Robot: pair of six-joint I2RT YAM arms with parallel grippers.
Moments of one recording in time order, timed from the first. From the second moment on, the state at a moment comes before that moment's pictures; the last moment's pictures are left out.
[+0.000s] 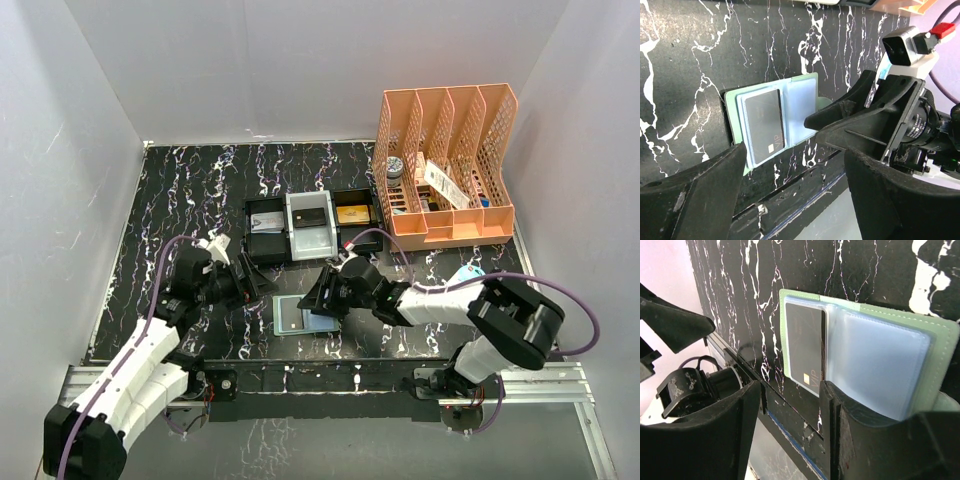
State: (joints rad) left arm -0.32 0.74 0.43 -0.36 0.46 -0.77; right arm 0.91 1.45 0.54 0.34 -0.19 1.16
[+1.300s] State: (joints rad) left arm -0.65 1.14 0.43 -0.21 0.22 -0.79; right arm 0.94 1.64 0.56 0.44 -0.11 1.23
